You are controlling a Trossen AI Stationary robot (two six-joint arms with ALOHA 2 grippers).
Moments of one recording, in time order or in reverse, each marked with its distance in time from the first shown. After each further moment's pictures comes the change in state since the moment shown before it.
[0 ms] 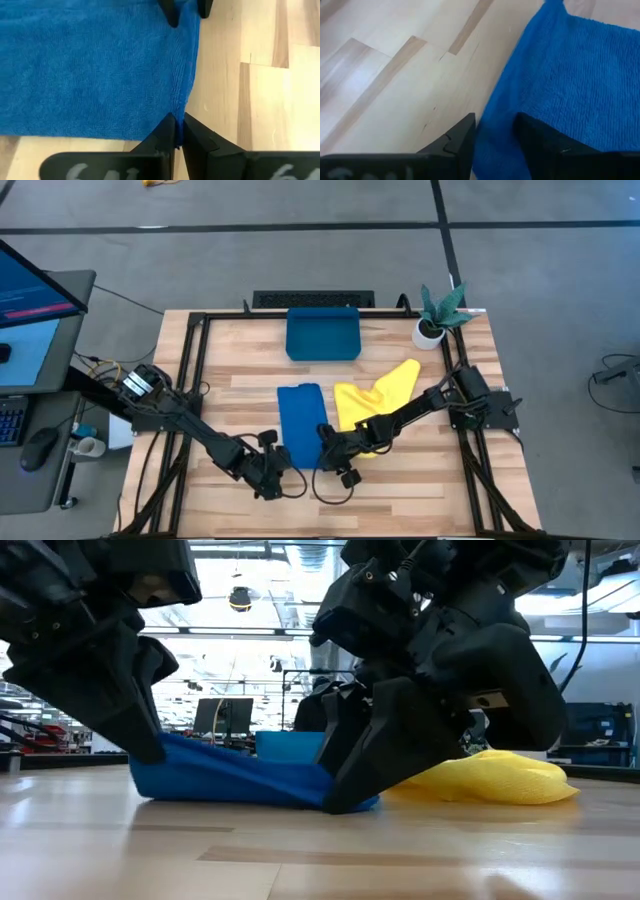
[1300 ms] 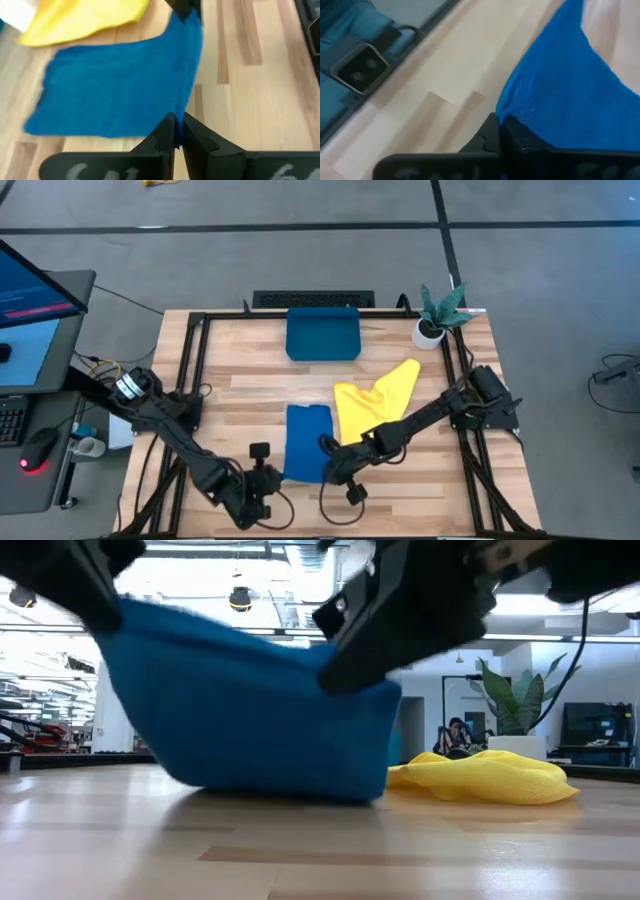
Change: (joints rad) left arm -0.188 -0.015 0.226 -0.303 -0.223 -0.007; right arm 0.120 -0.102 0.091 -0.100 0.008 0.070
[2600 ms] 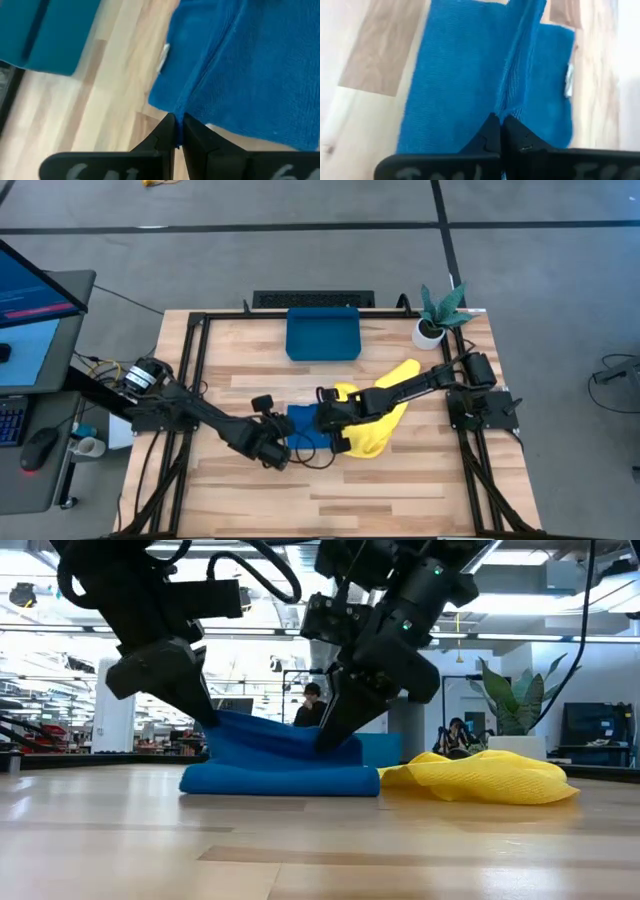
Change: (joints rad) left arm 0.369 0.002 -0.133 -0.144 -0.063 0.060; right arm -0.284 0.007 0.050 -0.297 0.183 -0.027
